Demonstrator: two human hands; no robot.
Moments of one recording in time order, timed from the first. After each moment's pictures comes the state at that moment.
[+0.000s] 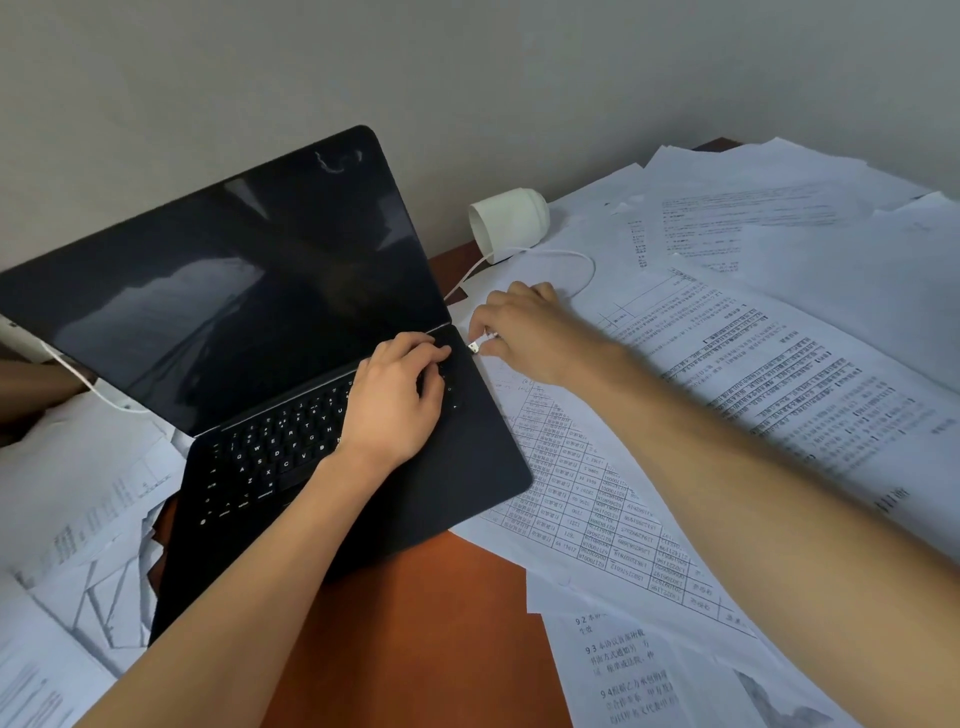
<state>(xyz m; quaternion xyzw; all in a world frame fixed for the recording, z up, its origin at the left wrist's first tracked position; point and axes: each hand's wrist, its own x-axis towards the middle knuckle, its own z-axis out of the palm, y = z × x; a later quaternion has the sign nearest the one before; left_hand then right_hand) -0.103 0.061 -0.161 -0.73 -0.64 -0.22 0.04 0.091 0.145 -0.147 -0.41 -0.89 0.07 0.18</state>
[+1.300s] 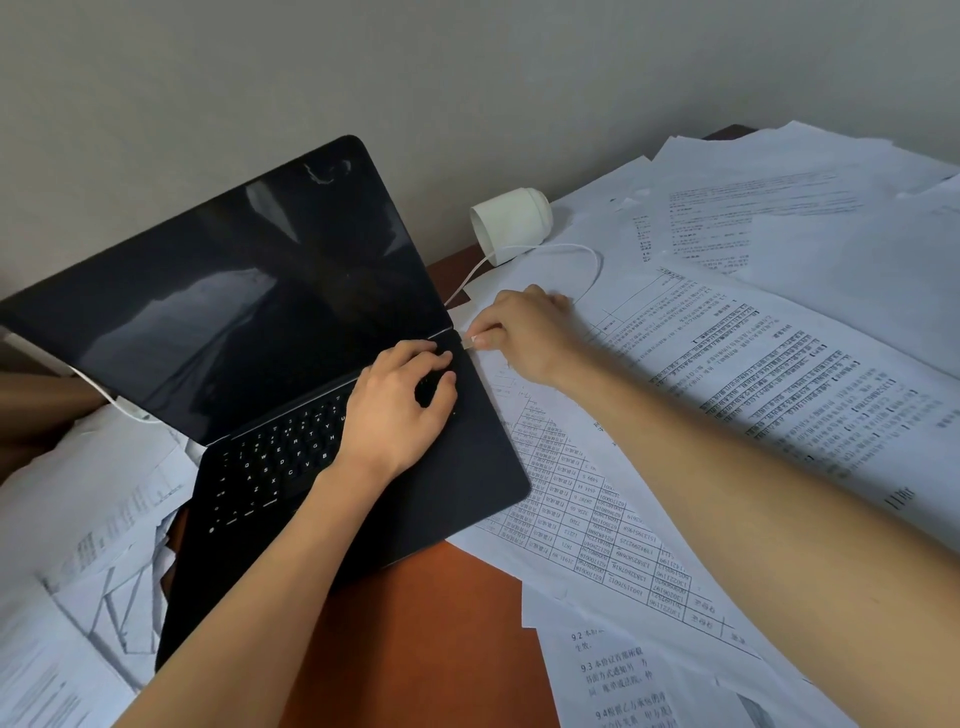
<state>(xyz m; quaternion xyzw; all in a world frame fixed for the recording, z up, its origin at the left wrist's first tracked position) -0.099 0.057 -0.157 -0.72 -0.66 -0.20 0.03 0.084 0.151 -0.155 -0.47 -0.81 0.21 0.27</state>
